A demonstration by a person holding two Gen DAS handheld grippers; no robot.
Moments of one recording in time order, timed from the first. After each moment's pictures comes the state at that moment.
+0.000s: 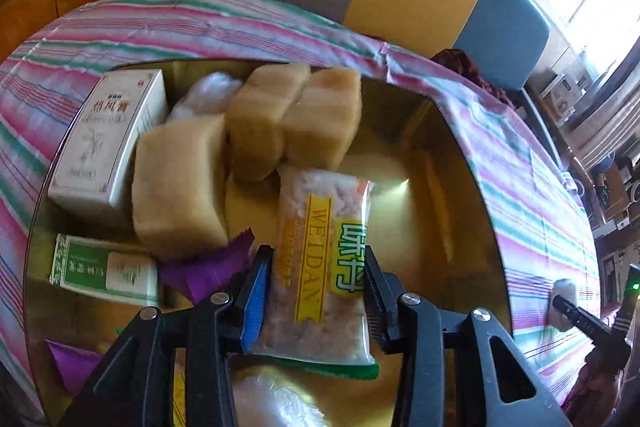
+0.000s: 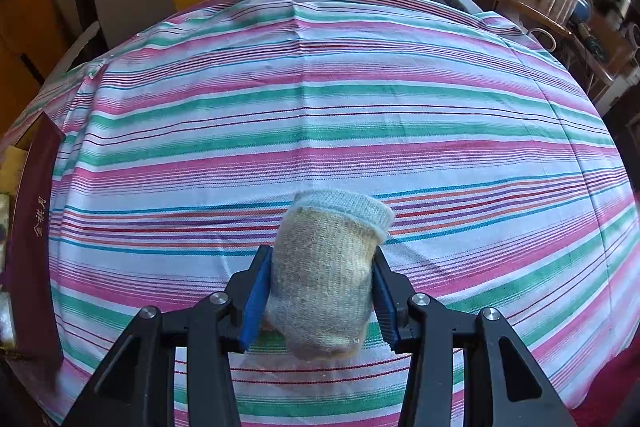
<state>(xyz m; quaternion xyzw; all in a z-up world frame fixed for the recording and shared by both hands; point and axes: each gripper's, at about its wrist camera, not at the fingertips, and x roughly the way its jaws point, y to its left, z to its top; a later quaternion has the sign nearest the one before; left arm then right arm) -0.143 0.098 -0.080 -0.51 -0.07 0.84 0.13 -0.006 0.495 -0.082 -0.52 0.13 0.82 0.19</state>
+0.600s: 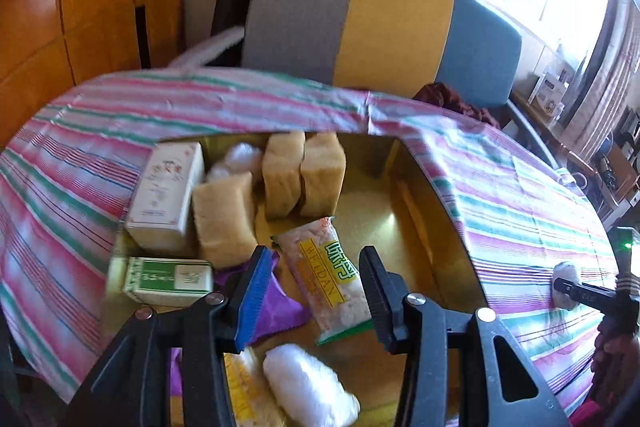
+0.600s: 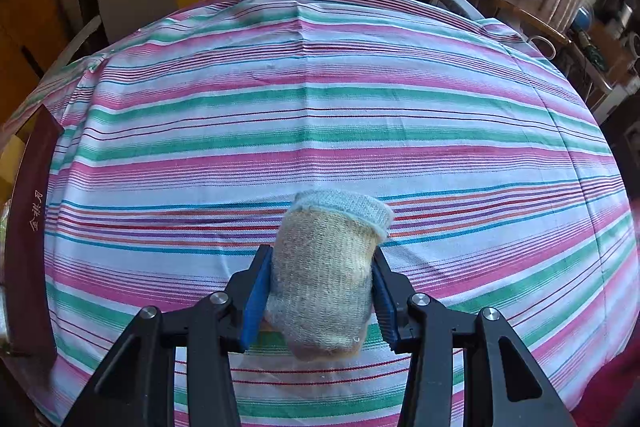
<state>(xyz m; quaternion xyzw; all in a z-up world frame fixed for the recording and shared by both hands) -0.095 0.084 -0.023 -0.41 -0.02 0.90 0.14 -0.006 0.491 -0.081 -0.52 0.11 0.82 0.20</state>
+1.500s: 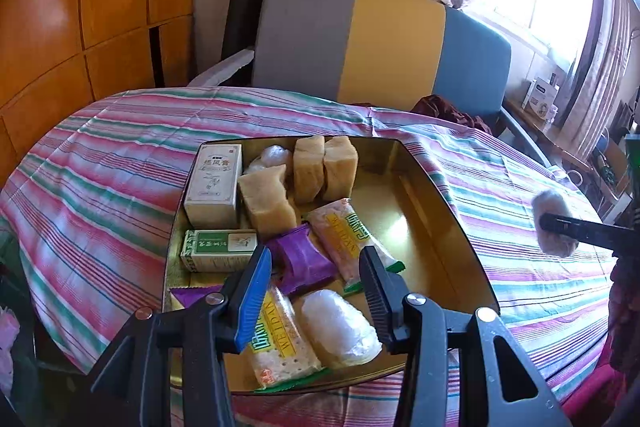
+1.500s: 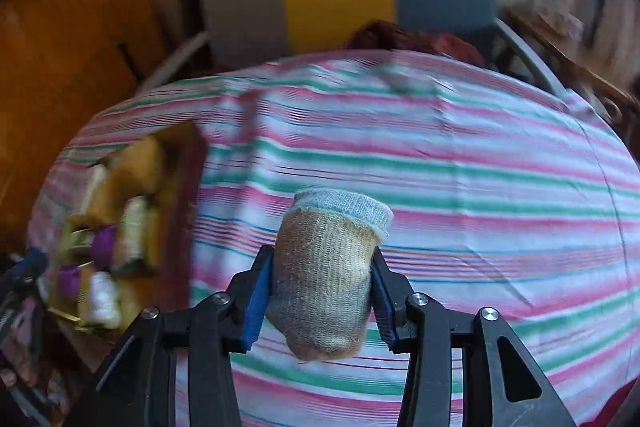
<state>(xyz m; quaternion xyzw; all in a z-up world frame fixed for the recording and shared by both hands) -0.039 0.045 -0.007 -0.38 -0.01 0.92 0.13 -0.021 0.374 -0.001 -0.45 0.10 0.89 0.03</state>
